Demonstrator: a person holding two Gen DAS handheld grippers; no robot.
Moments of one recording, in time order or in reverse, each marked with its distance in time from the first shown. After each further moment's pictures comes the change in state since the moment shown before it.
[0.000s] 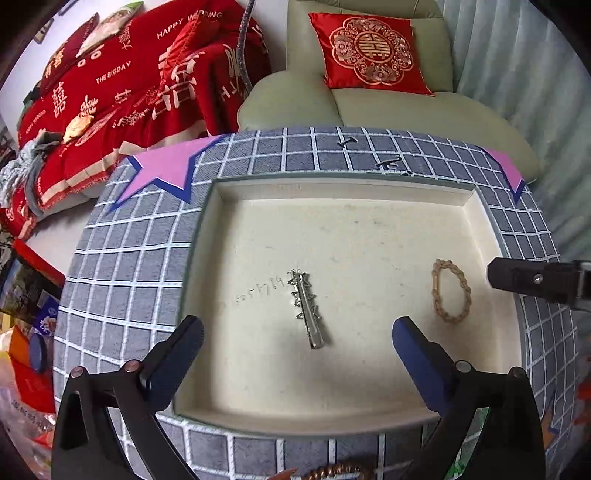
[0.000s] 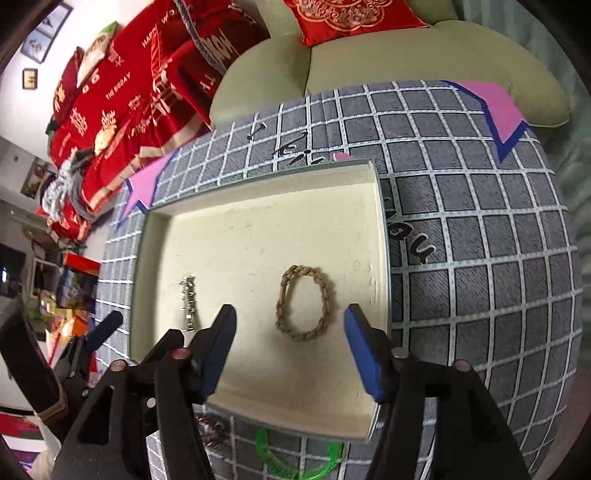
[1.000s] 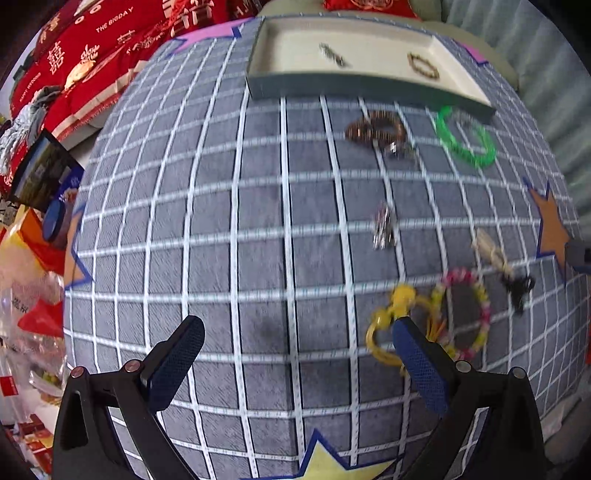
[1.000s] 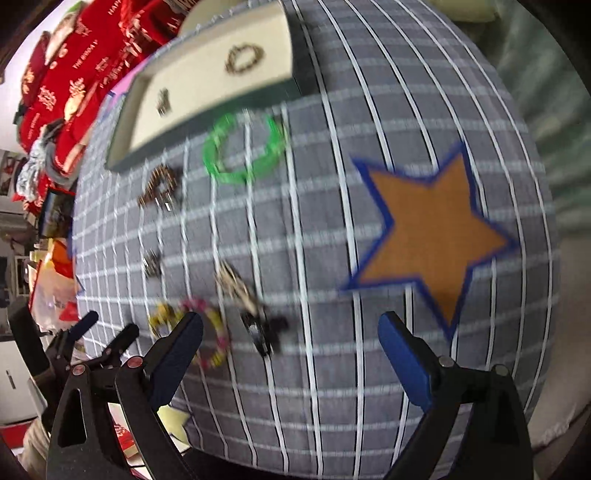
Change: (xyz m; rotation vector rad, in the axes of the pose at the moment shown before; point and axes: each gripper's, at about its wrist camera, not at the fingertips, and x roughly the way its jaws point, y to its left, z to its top) left arm -0.080 0.042 -0.228 0.036 0.274 -0.016; right arm -0.048 -0.023 -0.242 0.095 0.222 -0.141
